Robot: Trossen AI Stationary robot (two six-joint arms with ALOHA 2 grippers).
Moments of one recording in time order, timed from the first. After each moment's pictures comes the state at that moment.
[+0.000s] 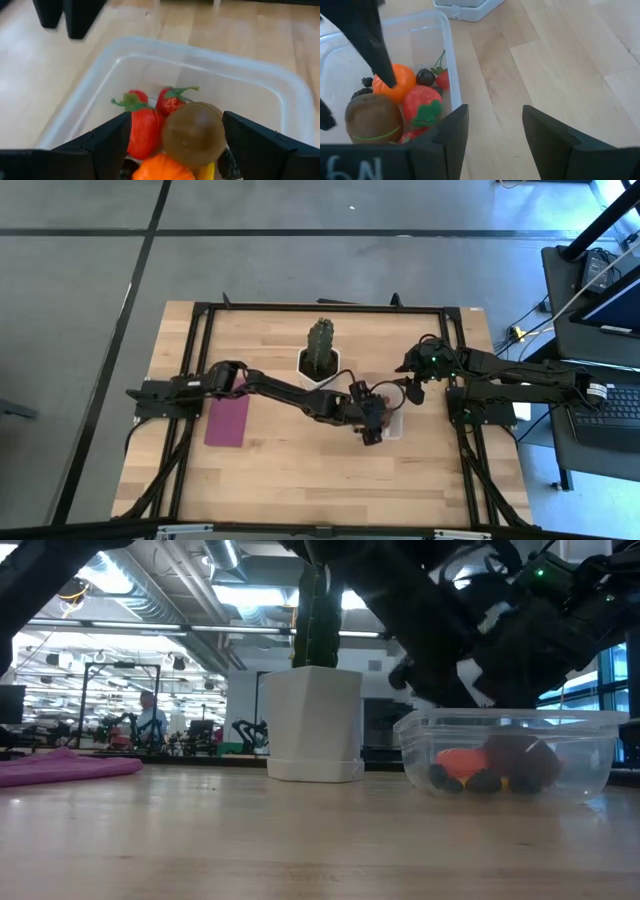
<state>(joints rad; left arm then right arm) -0.15 2.34 1.88 -0.26 -0.39 -0.25 -0.37 0.78 0.39 -0.39 -0.15 0.02</state>
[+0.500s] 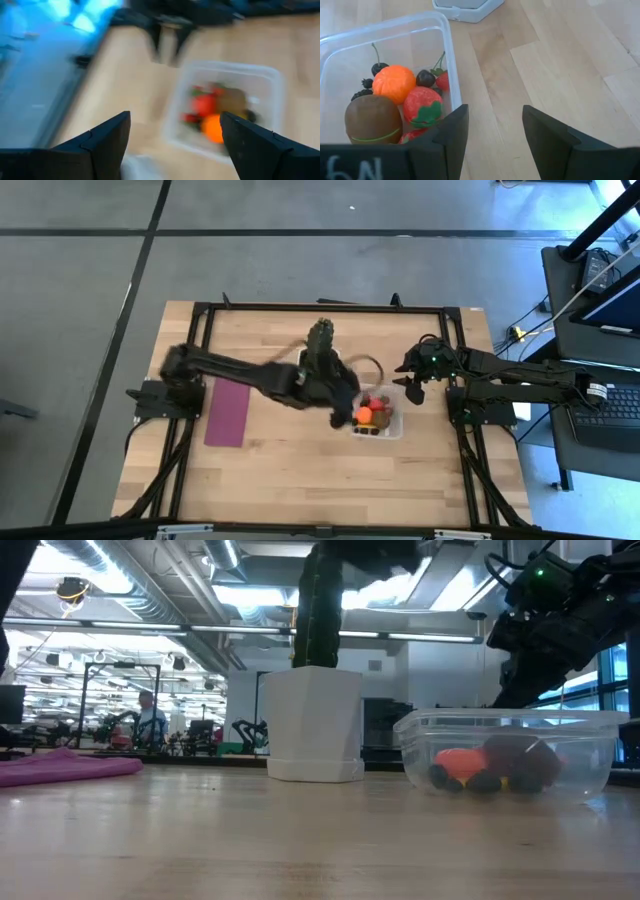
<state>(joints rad) -0.19 1.96 1.88 -0.72 -0.55 -0.13 -0.37 0.78 0.39 -0.38 -0.15 0.02</state>
